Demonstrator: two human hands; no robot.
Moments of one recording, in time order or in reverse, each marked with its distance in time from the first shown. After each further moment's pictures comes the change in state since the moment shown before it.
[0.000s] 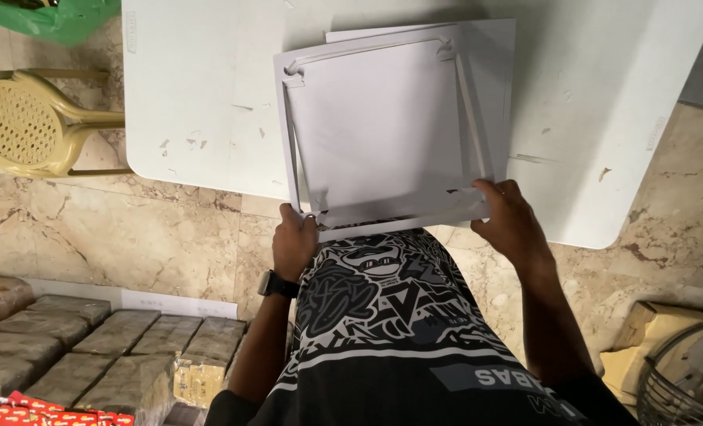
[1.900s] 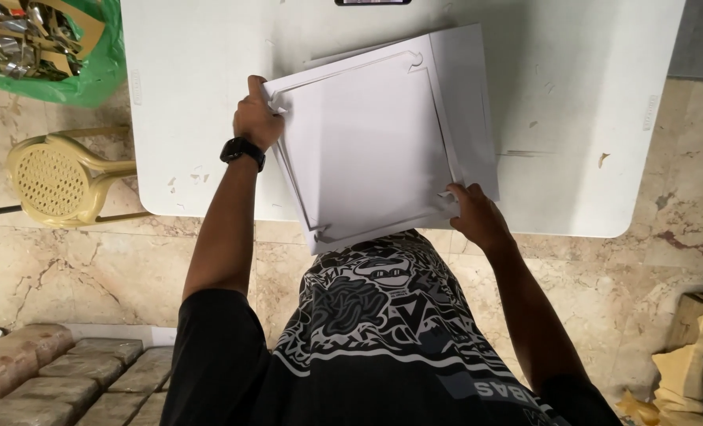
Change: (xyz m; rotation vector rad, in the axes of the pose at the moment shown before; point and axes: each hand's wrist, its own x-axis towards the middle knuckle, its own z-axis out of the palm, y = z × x) left_hand 0.194 0.140 -0.090 0.198 0.214 0.555; right_hand 0.049 0.032 0.079 0.151 0.017 -0.033
